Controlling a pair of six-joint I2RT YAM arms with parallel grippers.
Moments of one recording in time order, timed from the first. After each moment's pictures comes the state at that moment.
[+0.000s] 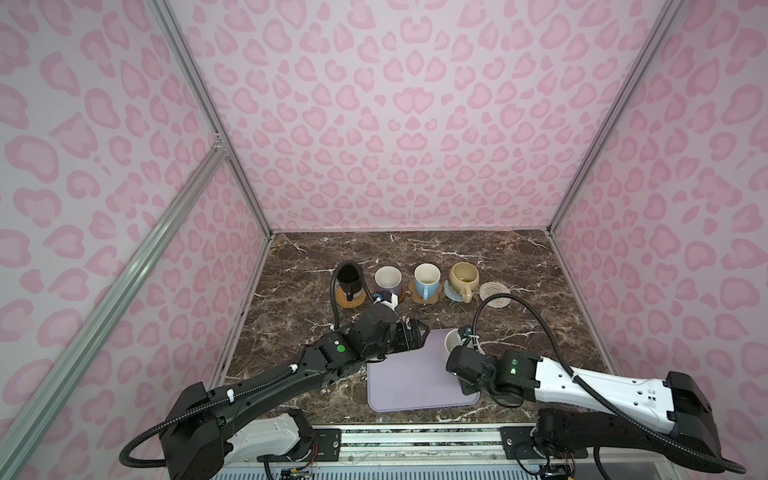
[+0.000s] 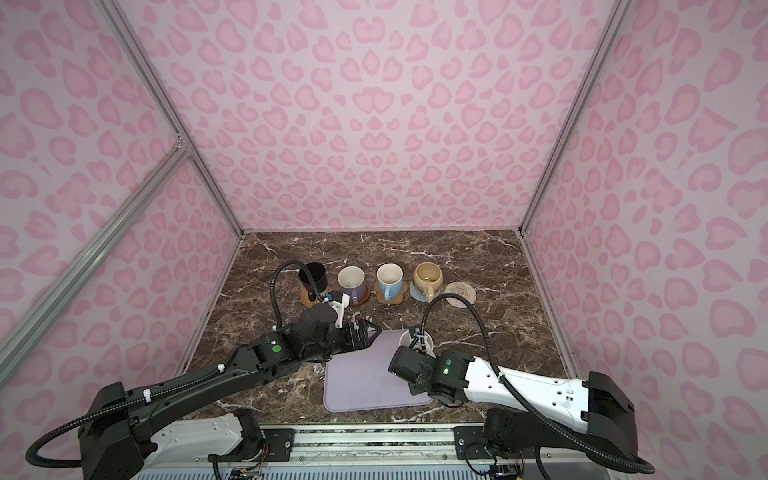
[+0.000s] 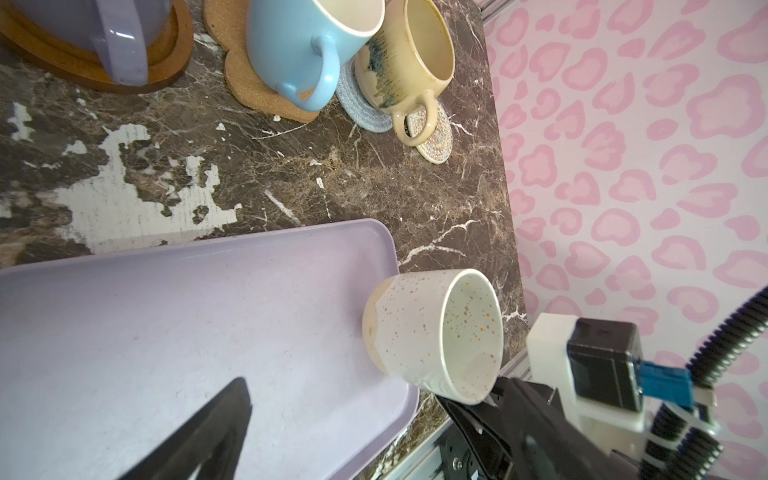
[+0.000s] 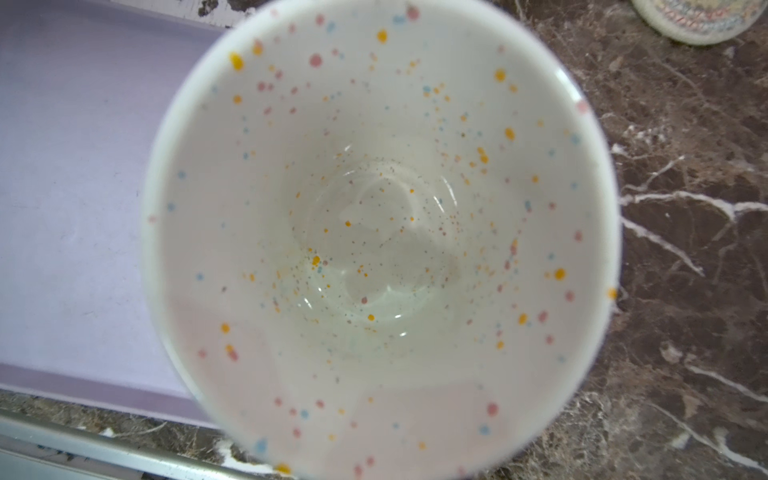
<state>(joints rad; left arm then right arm) -0.92 1.17 0.78 -0.24 0.02 -0.96 1.14 1.13 0.76 -0.89 0.40 0.83</state>
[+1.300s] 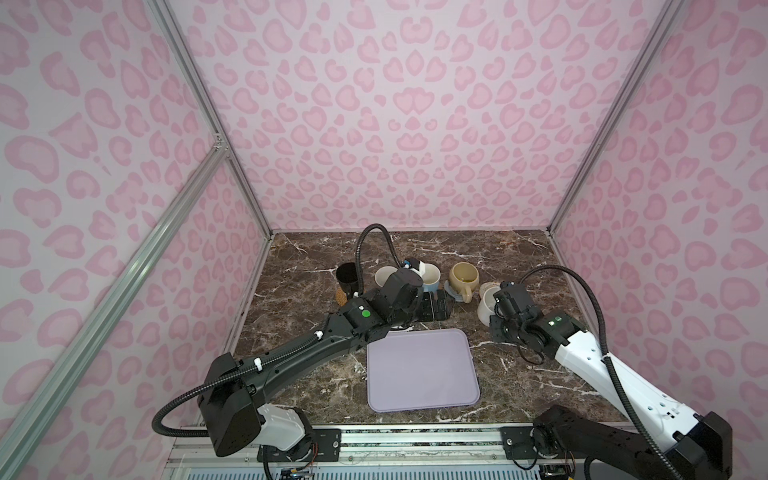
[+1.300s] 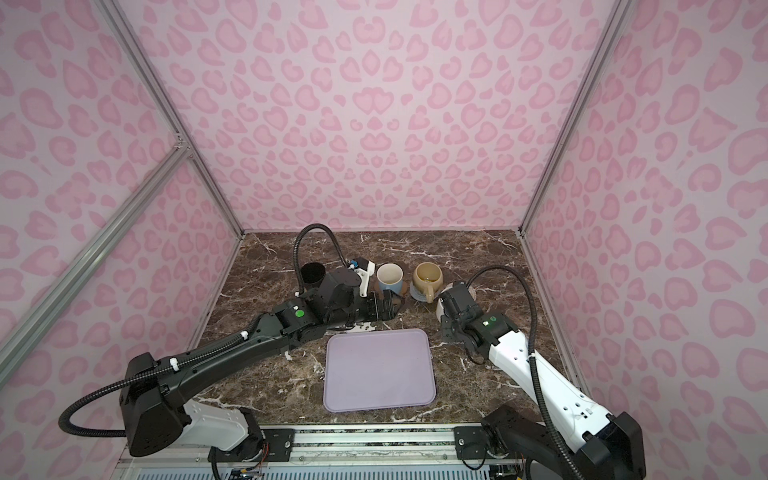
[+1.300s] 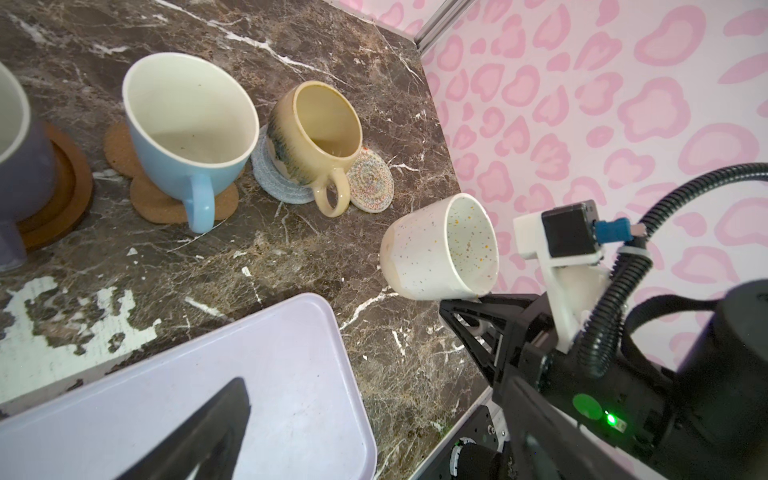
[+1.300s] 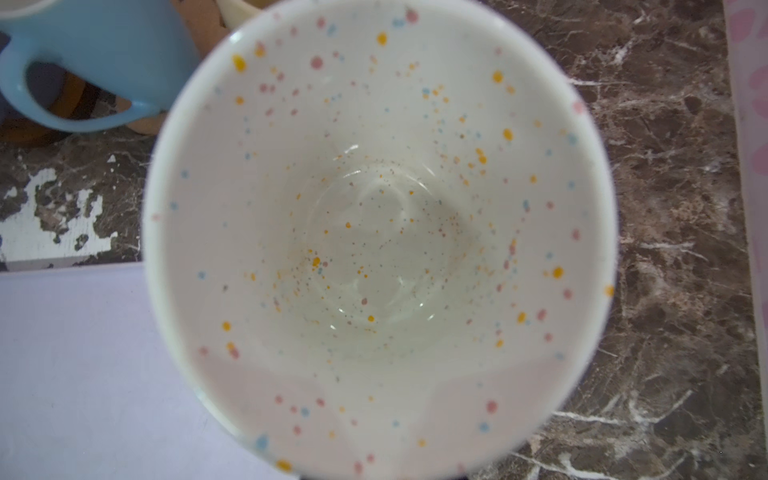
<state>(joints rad) -0.92 1.44 1.22 -0.35 0.04 -0.81 0.48 1.09 0.89 -0.87 0.26 0.44</state>
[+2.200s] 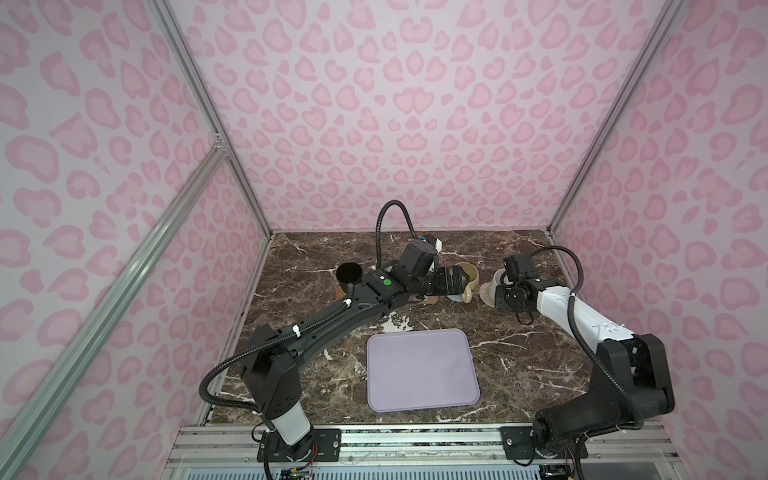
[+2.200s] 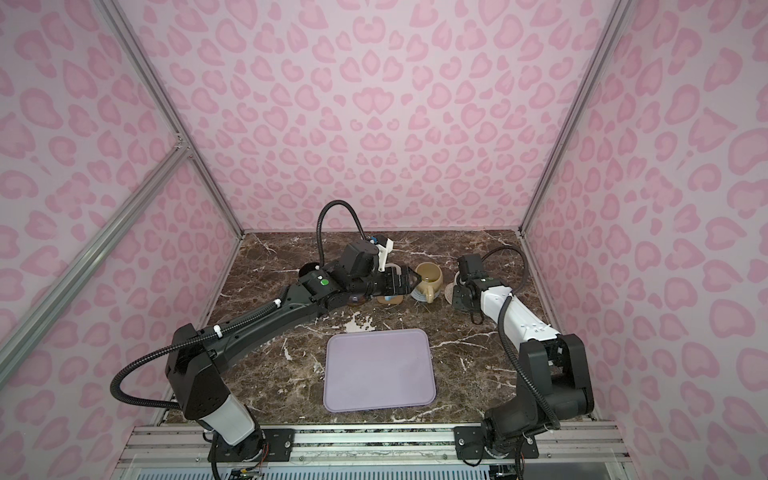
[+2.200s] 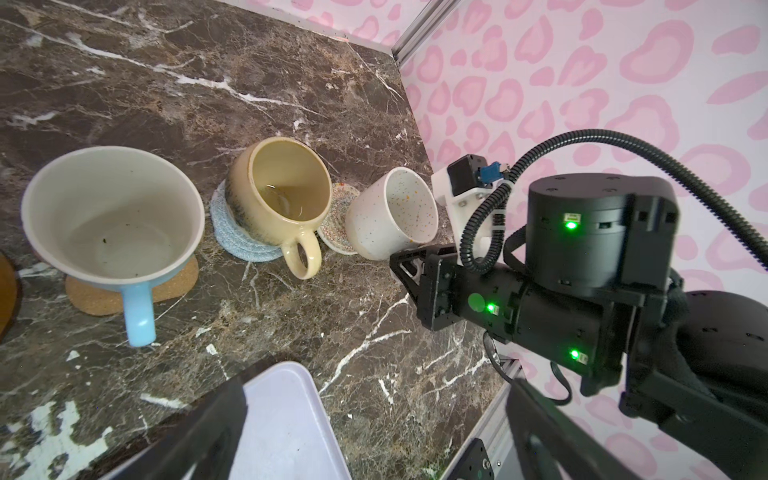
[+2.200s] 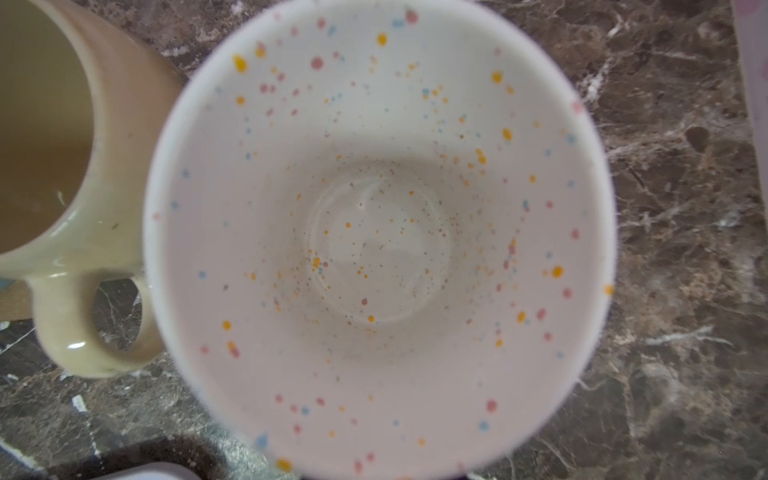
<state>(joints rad) -0.84 1.69 1.50 -0.38 0.15 -0.74 0.17 1.53 1.05 -0.64 0.17 0.31</state>
